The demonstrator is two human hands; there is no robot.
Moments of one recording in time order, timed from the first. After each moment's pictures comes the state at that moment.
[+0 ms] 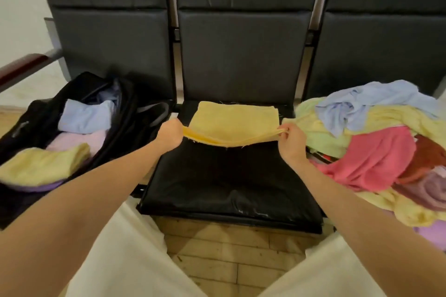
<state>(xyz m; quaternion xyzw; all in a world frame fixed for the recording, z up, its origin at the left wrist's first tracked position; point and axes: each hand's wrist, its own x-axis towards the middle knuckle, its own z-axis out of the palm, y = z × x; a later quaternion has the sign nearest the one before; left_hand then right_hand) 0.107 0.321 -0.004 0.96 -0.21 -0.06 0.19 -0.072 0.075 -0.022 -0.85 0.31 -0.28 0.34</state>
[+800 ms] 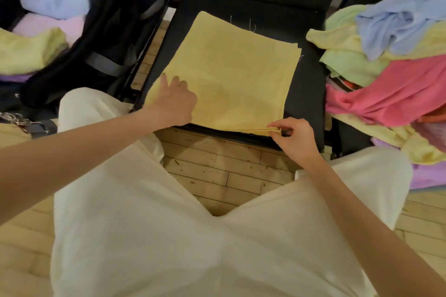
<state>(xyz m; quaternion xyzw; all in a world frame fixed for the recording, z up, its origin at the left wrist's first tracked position) -0.010 0.350 -0.058 0.89 -0.35 -0.16 -0.23 -0.191 0.131 -0.098 -0.91 0.20 -0.06 0.37</state>
